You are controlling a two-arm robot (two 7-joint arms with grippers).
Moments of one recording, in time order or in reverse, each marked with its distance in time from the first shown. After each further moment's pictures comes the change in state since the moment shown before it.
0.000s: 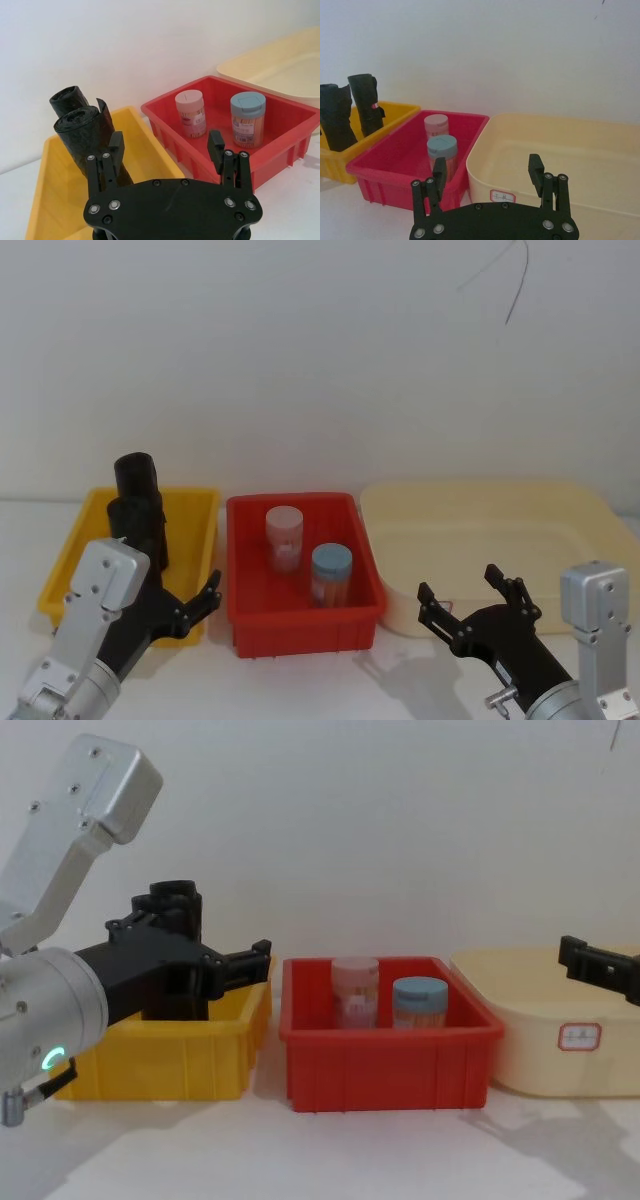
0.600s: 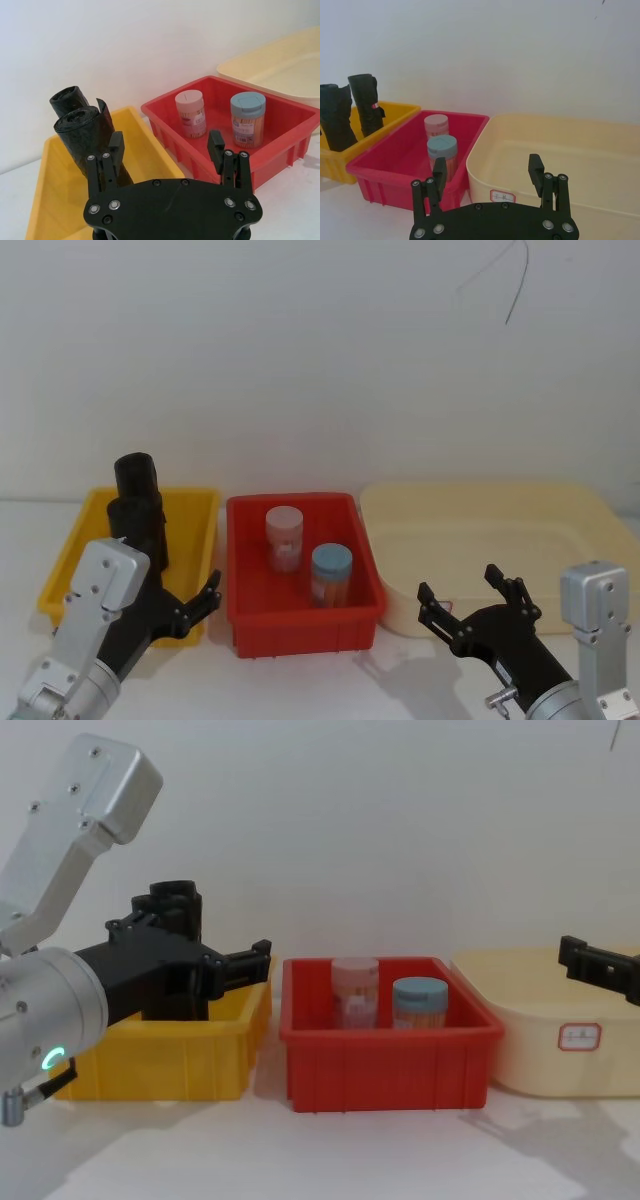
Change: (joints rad) left arm 0.000 0.000 0.000 0.000 0.000 0.000 0.000; right arm 0.000 0.000 0.000 0.000 0.000 0.000 0.000
